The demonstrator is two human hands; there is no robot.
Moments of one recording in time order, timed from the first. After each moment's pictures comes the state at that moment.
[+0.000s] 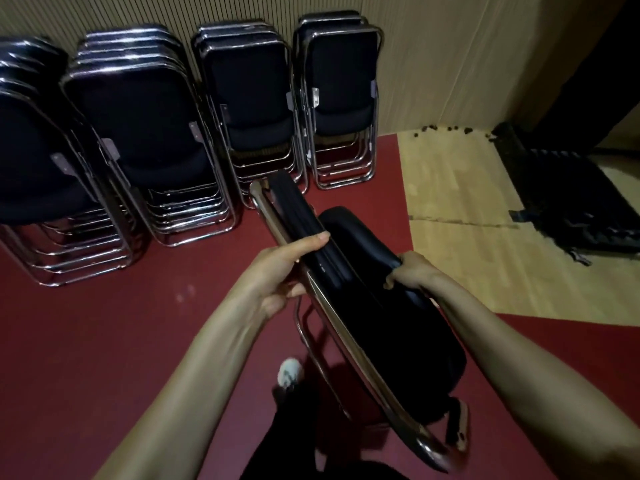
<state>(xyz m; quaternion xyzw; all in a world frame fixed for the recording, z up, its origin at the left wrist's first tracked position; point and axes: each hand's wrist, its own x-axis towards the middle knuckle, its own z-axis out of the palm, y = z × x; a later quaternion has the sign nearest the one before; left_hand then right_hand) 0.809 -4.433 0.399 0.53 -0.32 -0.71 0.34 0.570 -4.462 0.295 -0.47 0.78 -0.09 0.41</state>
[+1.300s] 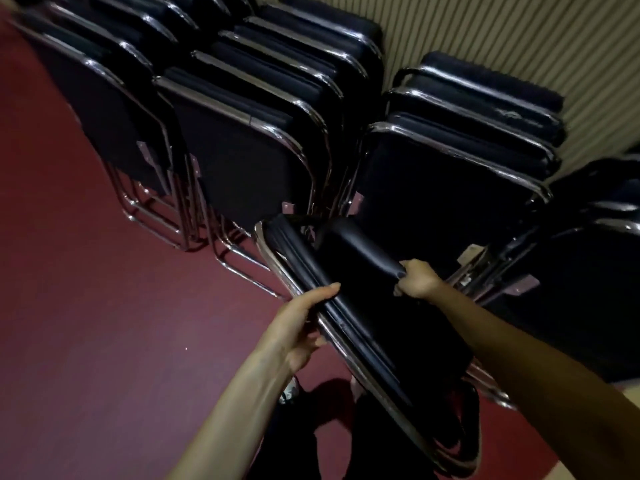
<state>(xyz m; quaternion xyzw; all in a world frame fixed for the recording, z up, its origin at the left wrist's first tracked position) 0.813 -5.265 0.317 0.57 0.14 -0.58 0.57 0.711 -5.487 0.216 -0.78 0.47 0.22 0.34</state>
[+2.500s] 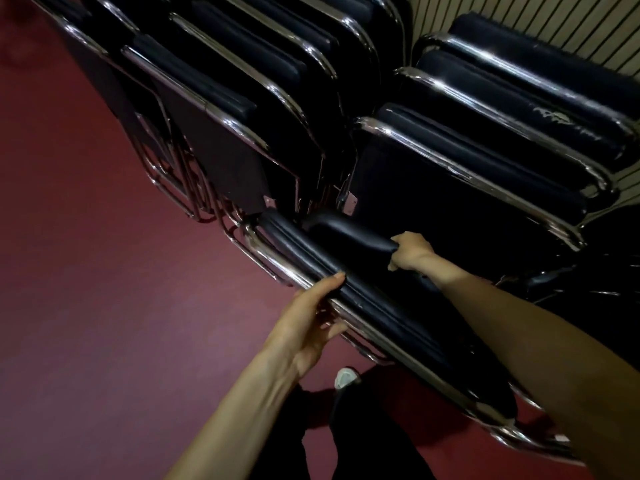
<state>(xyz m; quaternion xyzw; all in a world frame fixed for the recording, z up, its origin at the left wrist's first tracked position) 0.773 -5.427 0.287 0.57 0.19 -0.50 0.62 0.758 -5.658 0.148 -0.82 0.39 0.29 0.32</state>
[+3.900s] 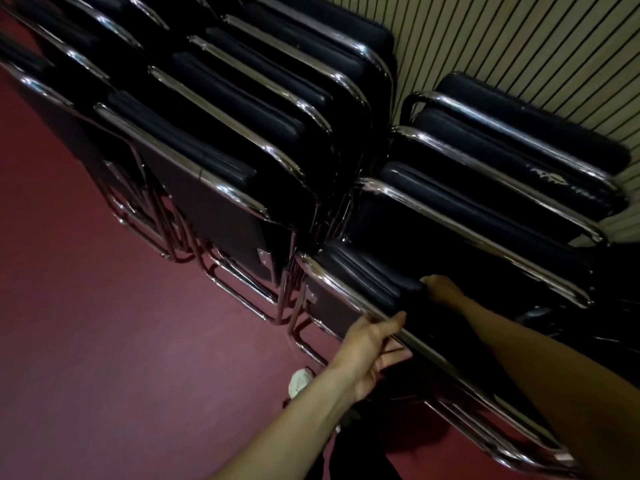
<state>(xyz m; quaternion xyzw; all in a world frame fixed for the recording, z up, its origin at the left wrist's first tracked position) 0.825 -5.492 0.260 0.50 0.11 -0.64 0.57 0.763 -5.709 0.140 -0.80 0.42 0.35 0.25</state>
